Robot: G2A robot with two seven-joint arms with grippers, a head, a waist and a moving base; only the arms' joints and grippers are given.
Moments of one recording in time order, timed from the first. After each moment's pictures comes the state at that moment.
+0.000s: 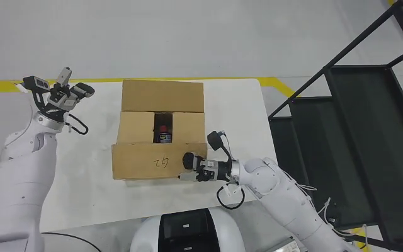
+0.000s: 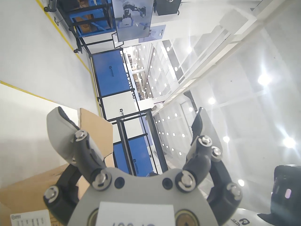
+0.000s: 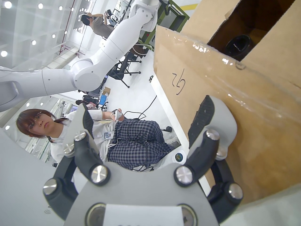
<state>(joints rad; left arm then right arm) 0.83 -1.07 -1.37 -0.84 -0.62 -0.59 -0.87 -1.37 -1.14 1.05 -1.65 -0.11 -0.64 0.67</state>
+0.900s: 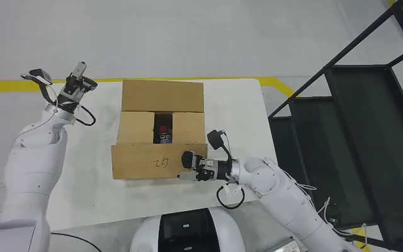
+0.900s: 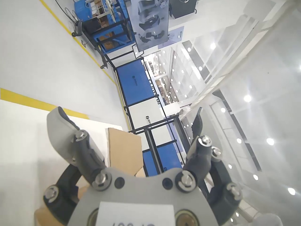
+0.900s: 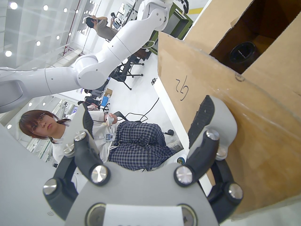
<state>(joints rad) 0.74 -1.11 -1.26 -0.75 -0.31 -0.66 -0.56 -1.36 -1.14 1.04 -1.66 -0.11 -0.64 0.66</state>
